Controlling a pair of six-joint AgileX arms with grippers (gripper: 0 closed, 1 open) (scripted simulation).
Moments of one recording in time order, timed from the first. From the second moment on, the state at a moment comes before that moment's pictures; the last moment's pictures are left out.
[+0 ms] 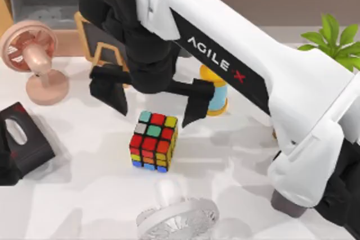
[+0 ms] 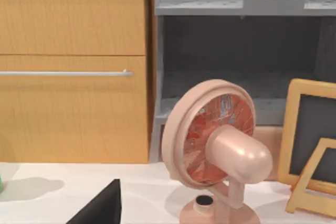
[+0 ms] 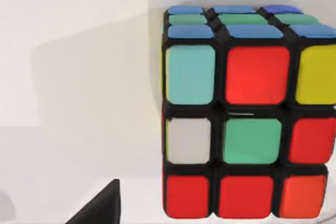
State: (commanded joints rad) left arm 0.00 0.00 0.00 0.00 0.00 0.00; right arm 0.84 2.72 2.90 -1.75 0.01 1.11
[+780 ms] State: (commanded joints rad) left arm 0.00 0.00 0.00 0.00 0.00 0.00; right arm 0.84 2.58 2.40 -1.40 0.01 1.10
